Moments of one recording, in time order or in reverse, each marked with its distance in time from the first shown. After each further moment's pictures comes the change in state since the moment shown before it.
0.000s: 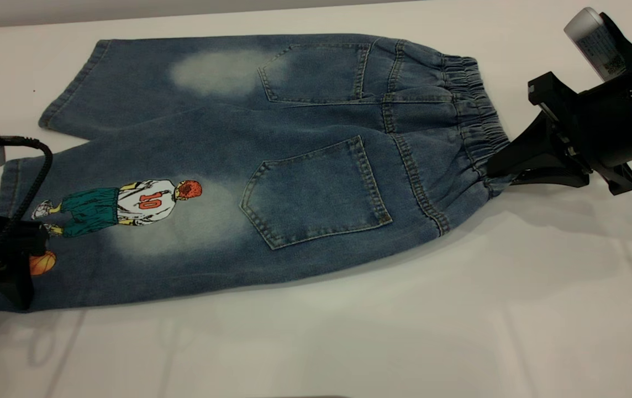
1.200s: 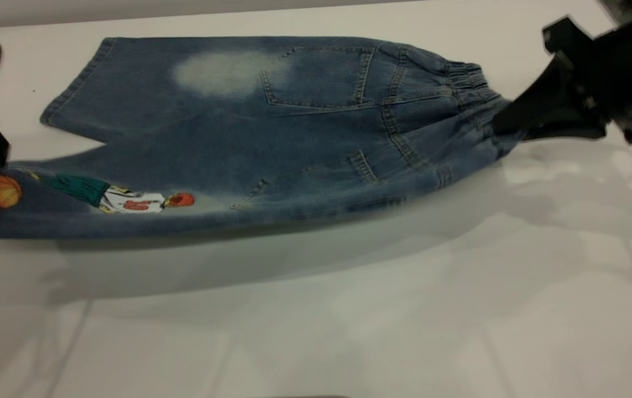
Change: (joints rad) left arm -0.067 -0.403 -0.001 -0.082 0.220 0.028; right arm 0.000 -0.209 0.001 -0.203 0.016 0.145
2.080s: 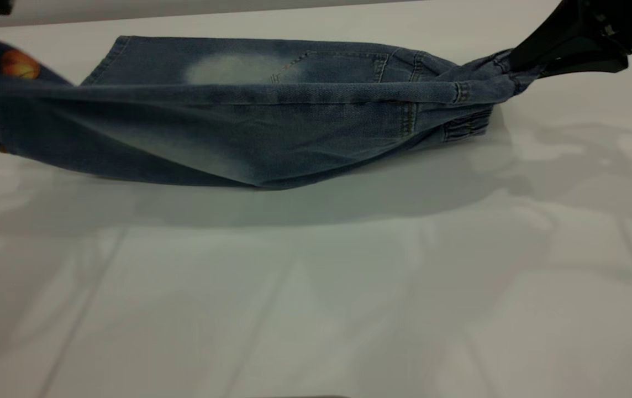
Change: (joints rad) left arm -0.002 0.116 -0.431 -0.066 0.223 0.238; right arm 0.000 -0.077 -0.092 -0.103 -0.069 0.170
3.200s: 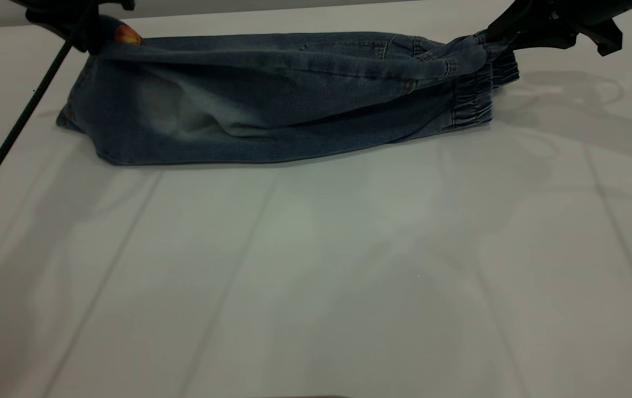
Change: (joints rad) left arm 0.000 0.477 -0.453 0.004 -0.149 0.103; right arm 0.000 0.294 -0.359 0.067 -0.097 0.078
